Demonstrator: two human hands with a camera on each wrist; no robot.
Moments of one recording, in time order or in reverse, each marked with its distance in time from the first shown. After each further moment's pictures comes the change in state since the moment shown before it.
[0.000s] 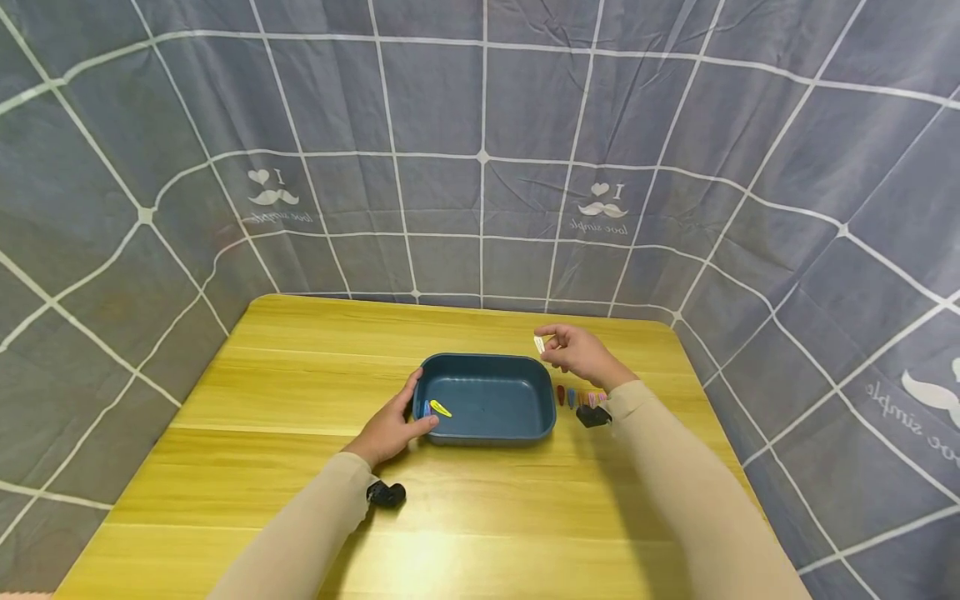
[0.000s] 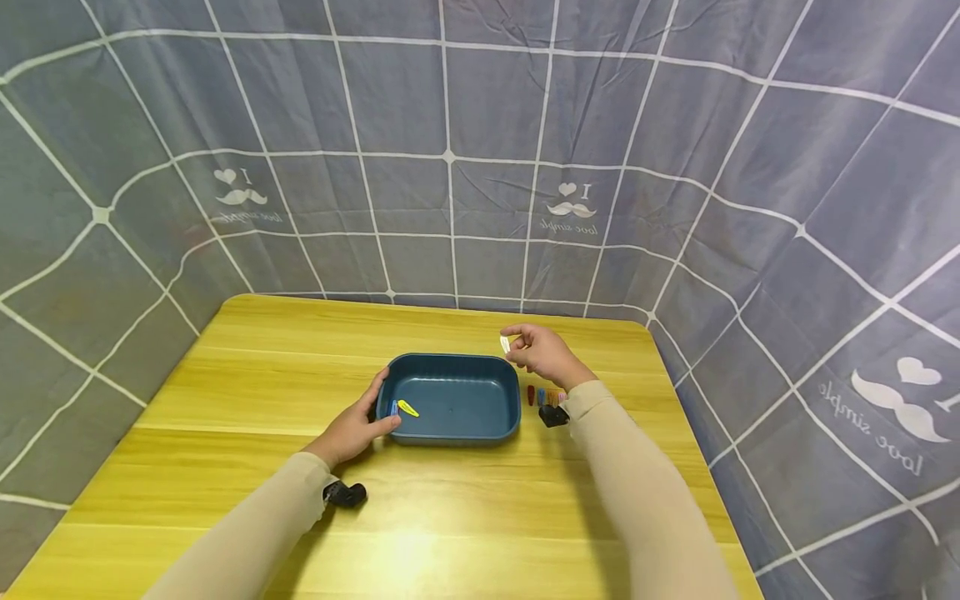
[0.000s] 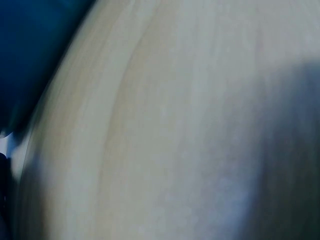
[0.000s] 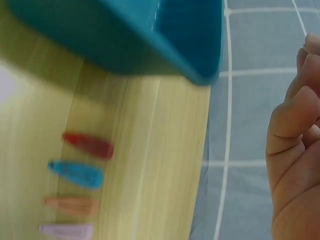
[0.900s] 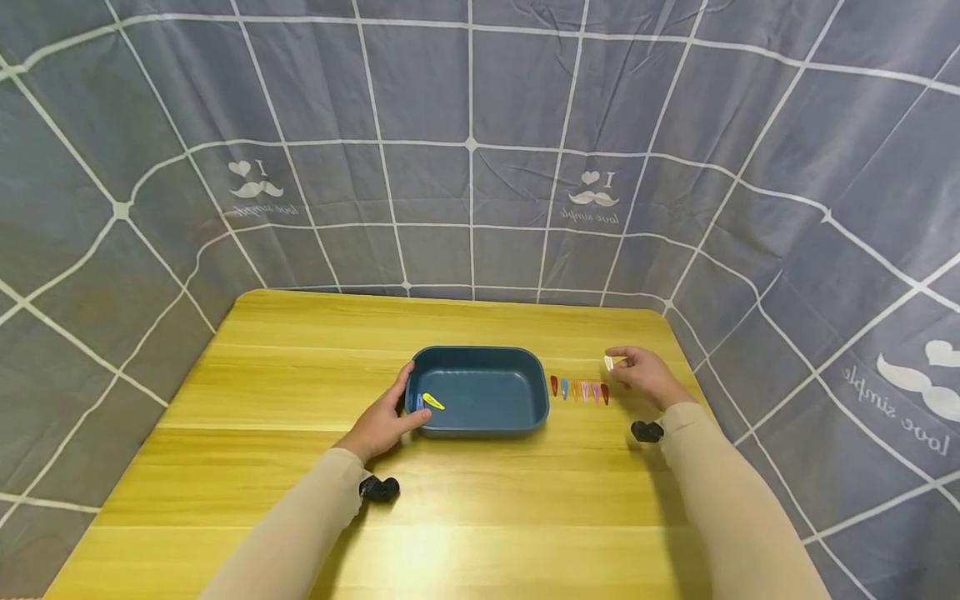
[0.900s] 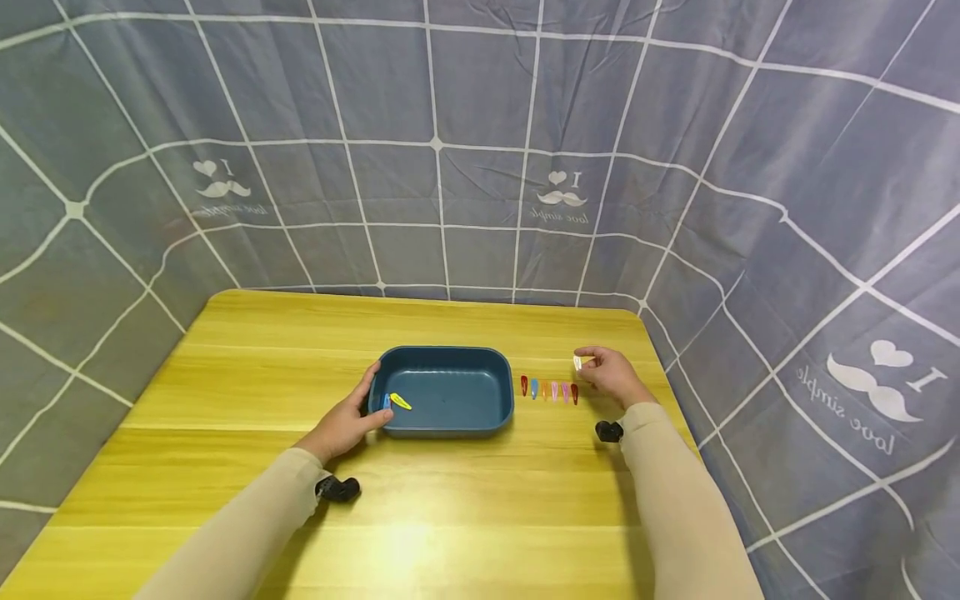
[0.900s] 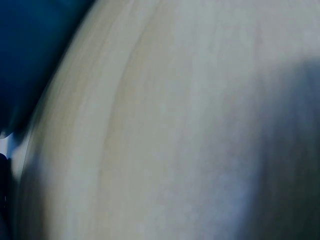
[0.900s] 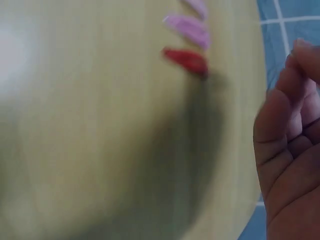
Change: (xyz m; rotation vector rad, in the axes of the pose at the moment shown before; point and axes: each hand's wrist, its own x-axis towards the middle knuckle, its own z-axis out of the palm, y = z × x) left_hand 0.002 -0.001 0.000 0.010 -0.015 -0.001; right_hand -0.061 0.109 -0.066 -0.036 0.143 0.203
